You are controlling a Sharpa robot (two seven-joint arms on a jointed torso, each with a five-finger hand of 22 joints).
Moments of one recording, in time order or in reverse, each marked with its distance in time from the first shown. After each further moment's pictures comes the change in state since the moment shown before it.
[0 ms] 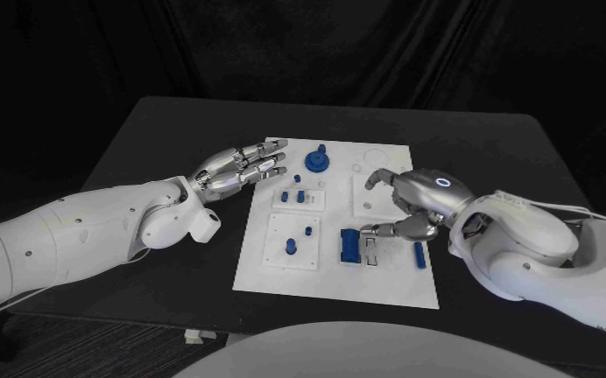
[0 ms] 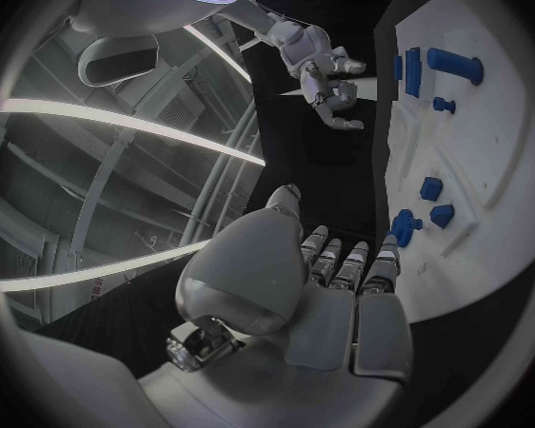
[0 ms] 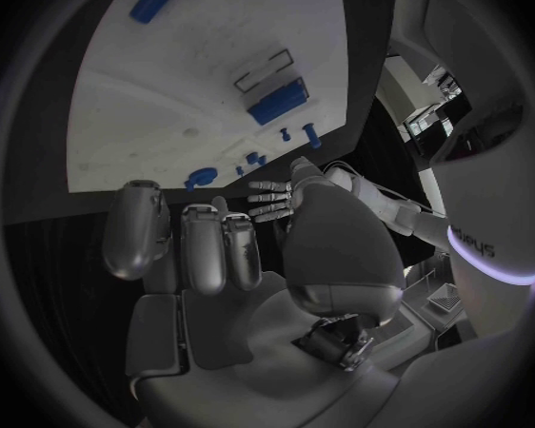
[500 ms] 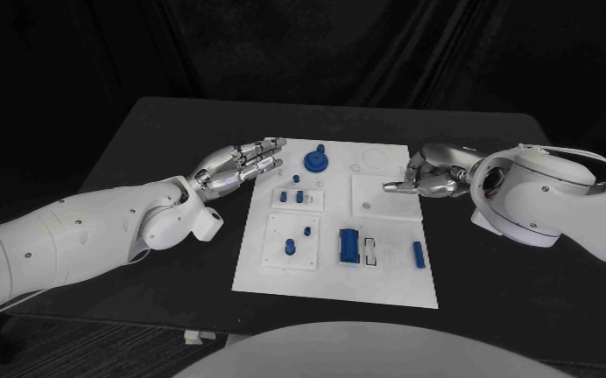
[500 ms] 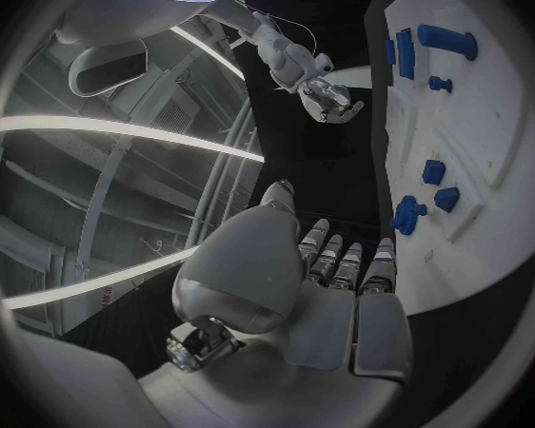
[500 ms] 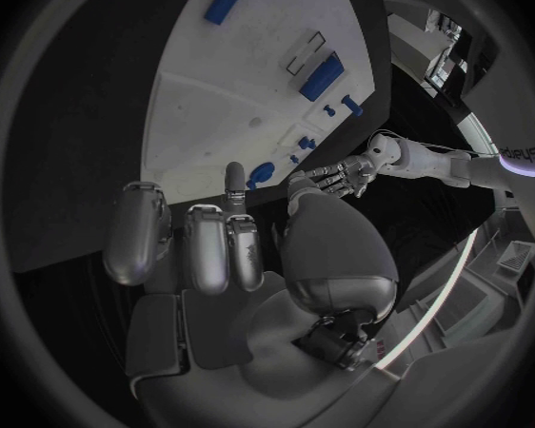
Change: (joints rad) left arm 0.000 0.004 0.000 0.007 -0.003 -0.085 0.011; left_hand -0.027 -0.037 -0.041 0.061 -0.014 0.070 0.005 0.027 0.006 0.026 -0.003 0.059 0.007 -0.021 -0.105 -0.012 -0.006 0.000 -0.027 -0.064 -0.008 -0.076; right arm 0.124 0.003 0.000 -0.135 0.379 0.198 -0.087; right_hand -0.092 0.074 -0.037 -0.005 -0.121 0.633 -0.086 -0.108 -0.012 0.001 -0.050 0.013 0.000 0.002 -0.042 -0.004 -0.006 0.000 0.004 -0.036 0.009 0.000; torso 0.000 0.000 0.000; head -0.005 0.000
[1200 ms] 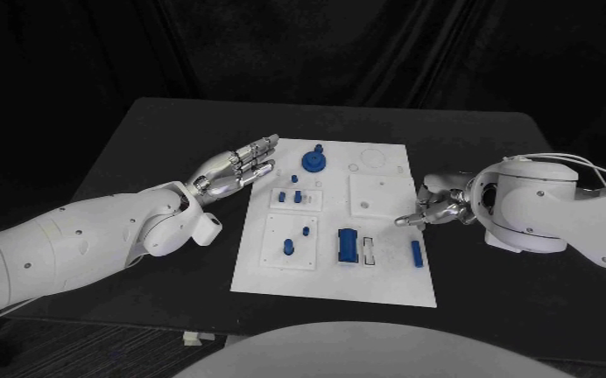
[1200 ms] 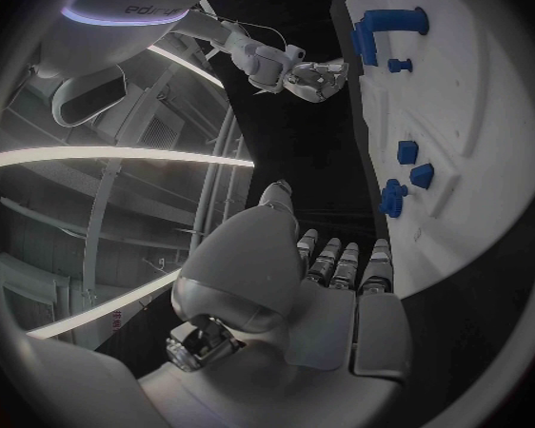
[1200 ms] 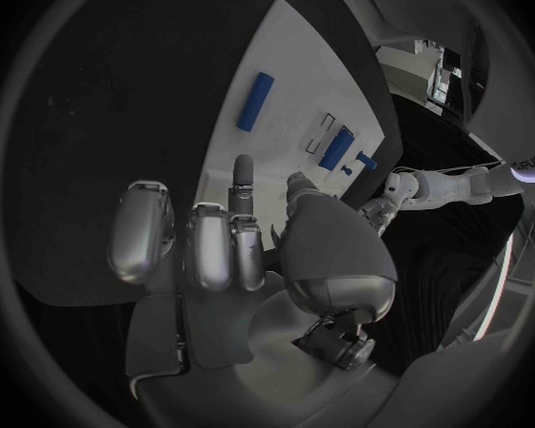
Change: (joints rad) left arm -0.020 0.001 0.000 -0.005 -0.084 -0.127 0.003; left_hand -0.016 0.009 -0.026 0.001 -0.012 -0.132 -0.147 -0.046 -0.016 -0.030 -0.050 -0.066 -0.009 0.002 -0.041 0.000 -0.001 0.000 -0.004 -0.056 -0.003 -0.021; right arm -0.028 -0.006 -0.001 0.002 0.028 0.267 -0.142; right_hand 0.012 0.025 -0.017 -0.008 0.050 0.186 -0.033 -0.155 0.046 0.002 -0.023 0.000 0.000 -0.001 -0.019 -0.026 -0.041 0.000 0.004 -0.024 -0.007 0.000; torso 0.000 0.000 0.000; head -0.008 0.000
